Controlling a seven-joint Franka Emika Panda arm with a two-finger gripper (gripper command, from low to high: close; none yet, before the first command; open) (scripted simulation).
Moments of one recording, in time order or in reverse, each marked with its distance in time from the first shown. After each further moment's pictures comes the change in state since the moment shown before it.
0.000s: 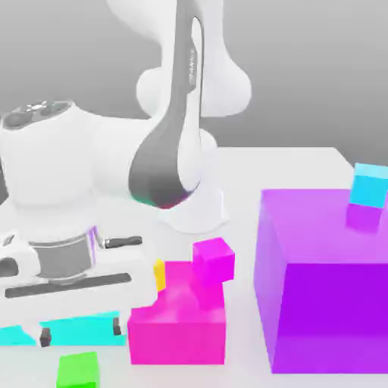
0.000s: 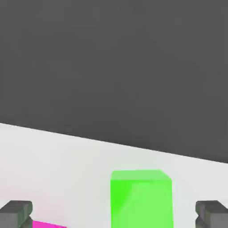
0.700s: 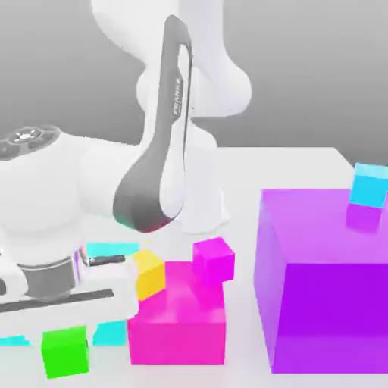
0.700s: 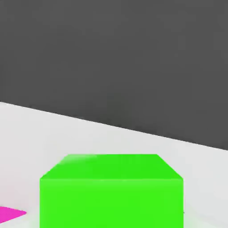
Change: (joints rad) arm -0.009 -0.113 0.020 -0.026 -0.019 -0.057 -0.053
